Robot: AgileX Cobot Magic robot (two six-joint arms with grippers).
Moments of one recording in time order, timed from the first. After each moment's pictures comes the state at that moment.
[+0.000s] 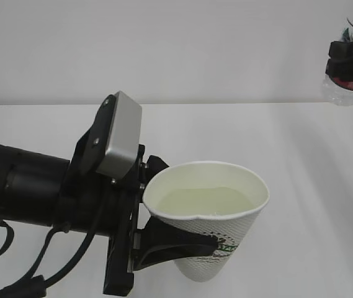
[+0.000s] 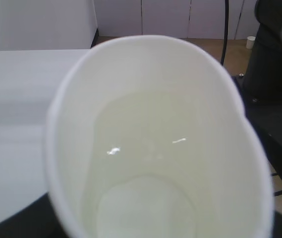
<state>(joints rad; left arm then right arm) -0.64 1.59 -0.70 1.30 -0.85 -0.76 0.01 1.58 -0.77 -0.07 -0.56 0.00</state>
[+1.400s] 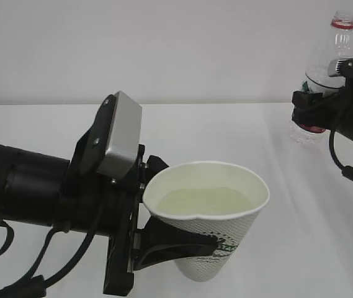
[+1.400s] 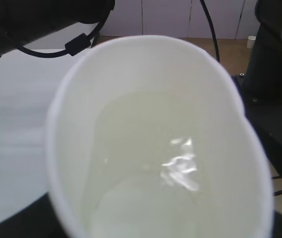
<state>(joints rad) -0.64 1.59 -0.70 1.30 -0.85 -0.76 0.01 1.89 -0.78 -0.20 -0.77 0.10</state>
